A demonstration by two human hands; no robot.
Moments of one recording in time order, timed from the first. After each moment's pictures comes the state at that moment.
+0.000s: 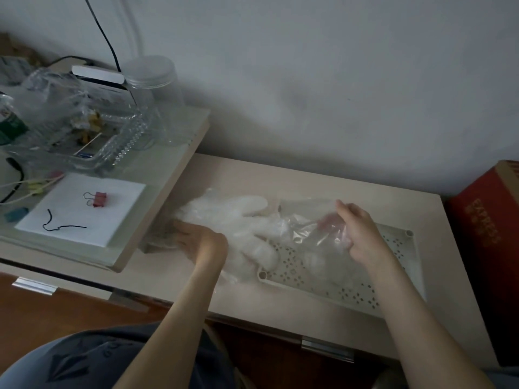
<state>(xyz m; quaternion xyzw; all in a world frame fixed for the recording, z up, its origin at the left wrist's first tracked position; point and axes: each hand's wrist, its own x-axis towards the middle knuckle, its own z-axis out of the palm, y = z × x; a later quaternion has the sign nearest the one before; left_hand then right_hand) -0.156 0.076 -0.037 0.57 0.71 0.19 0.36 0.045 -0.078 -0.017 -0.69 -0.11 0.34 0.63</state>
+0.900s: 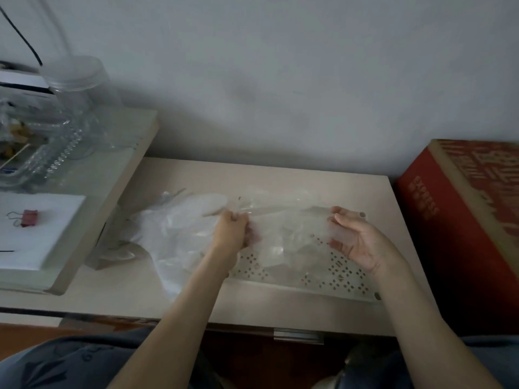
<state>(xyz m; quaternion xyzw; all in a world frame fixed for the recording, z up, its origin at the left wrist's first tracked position) -0.079 0.019 -0.025 0.54 0.47 0.16 0.68 0.077 -0.167 -0.014 -0.52 0.00 0.45 0.73</state>
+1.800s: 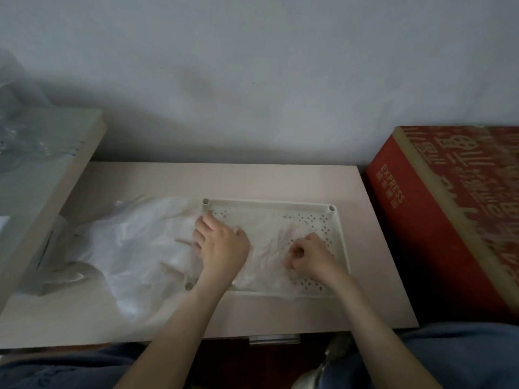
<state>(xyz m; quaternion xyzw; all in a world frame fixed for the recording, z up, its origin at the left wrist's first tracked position) -0.046 -0.027 -0.037 0.79 0.51 0.11 0.33 0.061 -0.167 -0.069 -0.91 -0.25 0.27 0.20</state>
